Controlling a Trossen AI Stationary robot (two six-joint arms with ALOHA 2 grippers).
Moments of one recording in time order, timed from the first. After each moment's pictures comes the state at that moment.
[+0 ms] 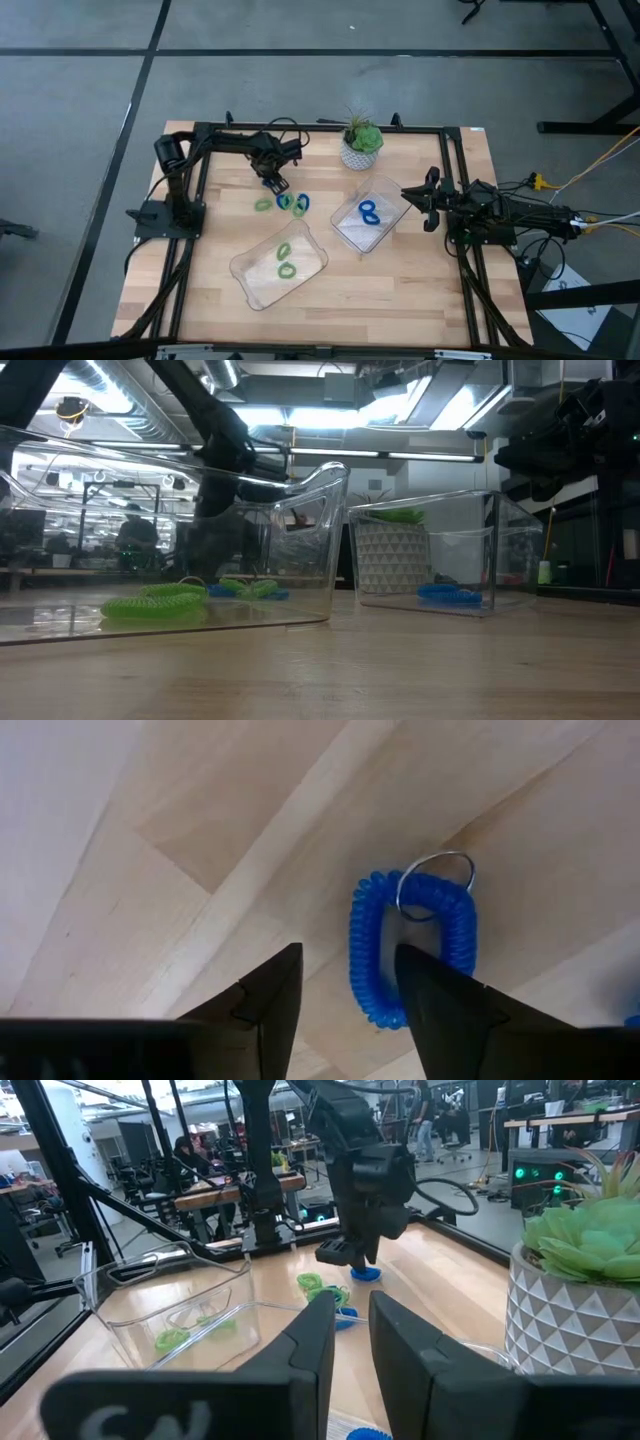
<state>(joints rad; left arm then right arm) 0.50 1.87 1.12 -0.87 -0.19 -0.25 -0.08 0.00 0.02 0.01 0.10 0.15</state>
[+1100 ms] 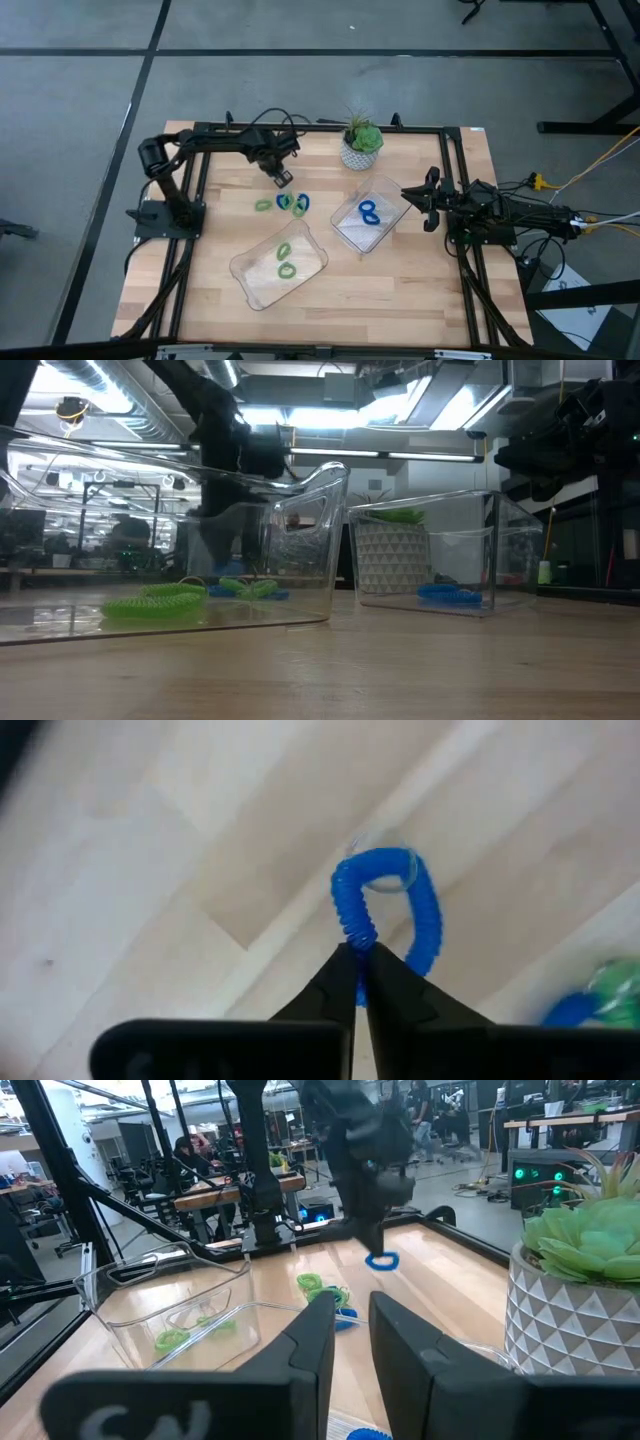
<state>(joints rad) 0.50 1.72 1.11 -0.79 -0.19 -0.24 -0.08 0.00 0.02 0.01 0.10 0.15</state>
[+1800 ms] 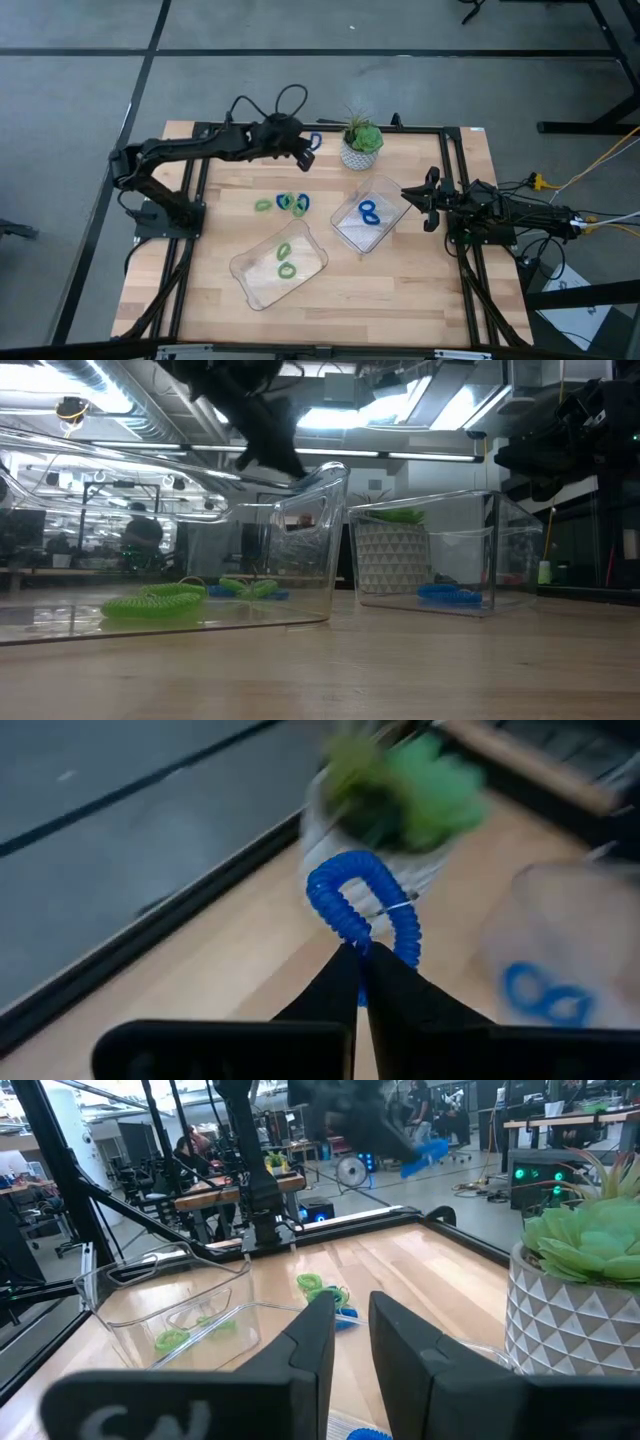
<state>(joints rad) 0.39 1.48 1.11 -0.23 -0.17 -0.31 -0.08 0.00 0.02 0.01 0.10 0.15</state>
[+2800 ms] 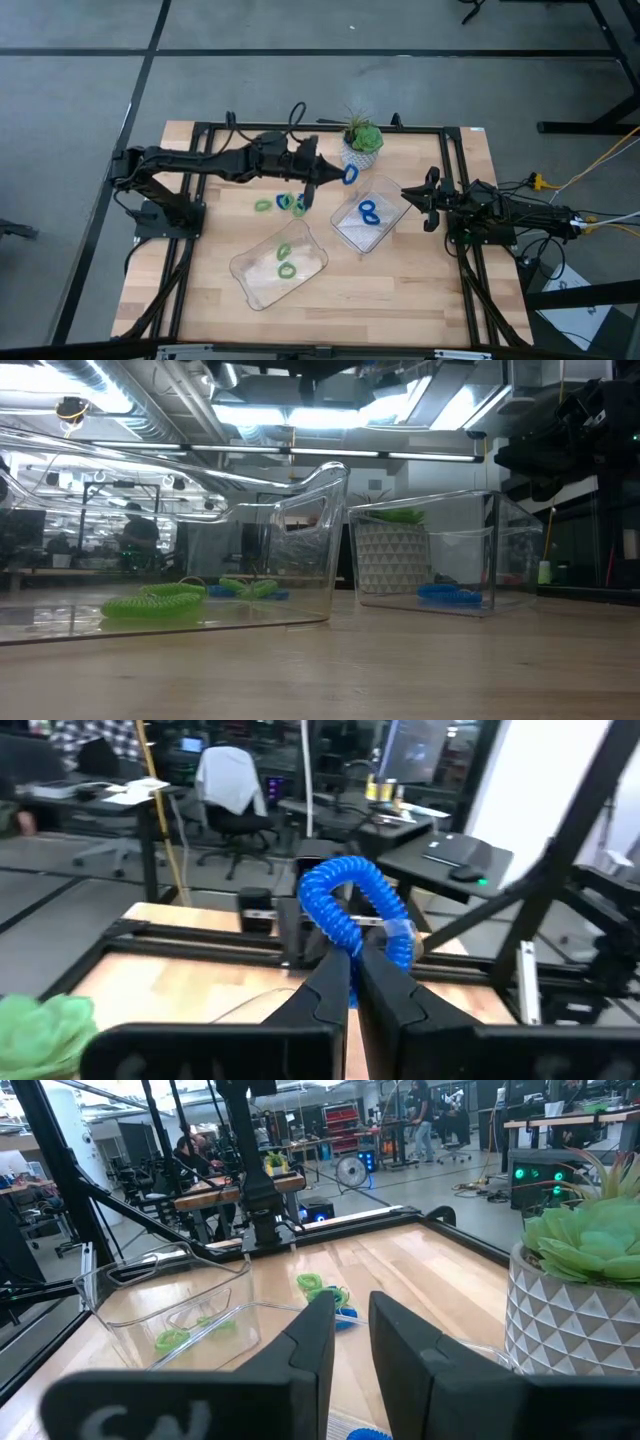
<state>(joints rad) 0.16 1.48 1.11 0.29 0.19 -0.13 -0.08 0.00 0.02 0.01 0.10 0.15</state>
